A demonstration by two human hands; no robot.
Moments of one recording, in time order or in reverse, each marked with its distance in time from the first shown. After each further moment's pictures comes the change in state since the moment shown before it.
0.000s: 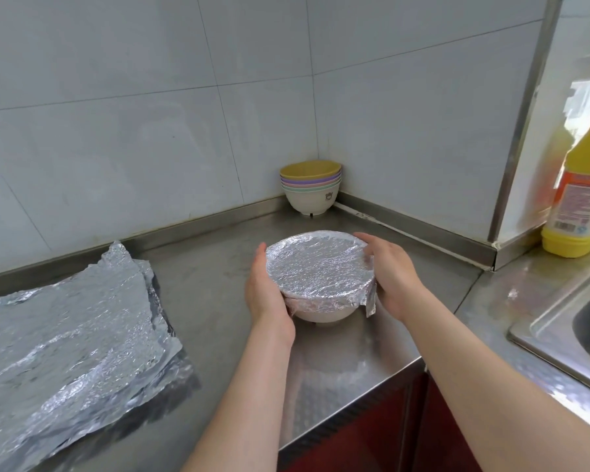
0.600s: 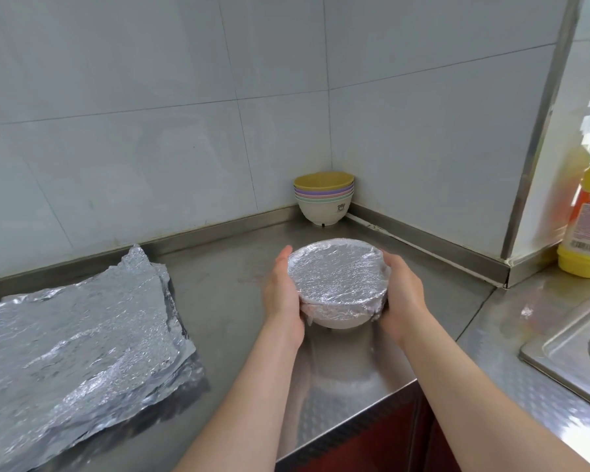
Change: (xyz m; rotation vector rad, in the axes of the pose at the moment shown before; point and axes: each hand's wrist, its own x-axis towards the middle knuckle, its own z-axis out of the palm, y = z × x) left_hand 0.009 0.000 0.006 0.176 -0.056 -0.040; right_hand -0.009 0.009 0.006 0.335 0.071 0.146
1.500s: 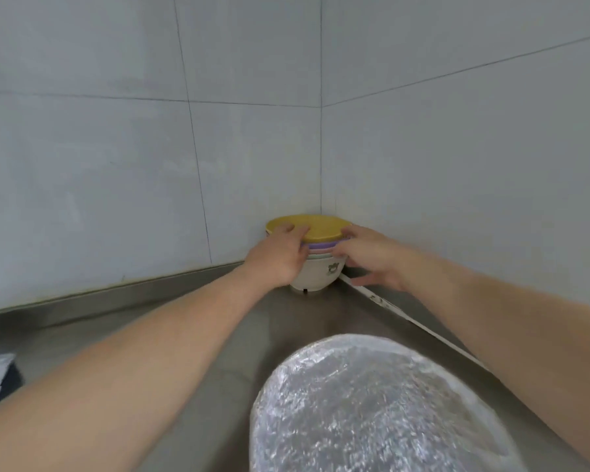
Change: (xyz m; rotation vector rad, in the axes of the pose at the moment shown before) left_hand 0.259 0.070 0.122 1.623 -0.305 0.918; right_hand 0.246 -0.084 0.094 -0.910 -0.338 -0.190
